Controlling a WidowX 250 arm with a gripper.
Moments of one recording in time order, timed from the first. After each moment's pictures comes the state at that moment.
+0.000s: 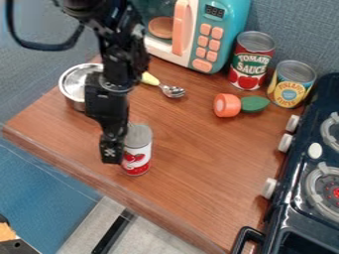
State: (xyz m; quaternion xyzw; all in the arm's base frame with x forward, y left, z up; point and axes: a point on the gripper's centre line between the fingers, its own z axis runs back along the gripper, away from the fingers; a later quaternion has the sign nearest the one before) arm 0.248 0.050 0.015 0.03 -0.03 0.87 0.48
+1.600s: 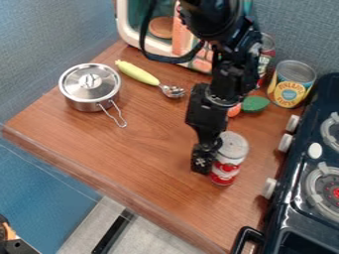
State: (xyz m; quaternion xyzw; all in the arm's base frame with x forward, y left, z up) arm 0.312 -0.062 0.008 0.01 -0.01 0.78 0.63
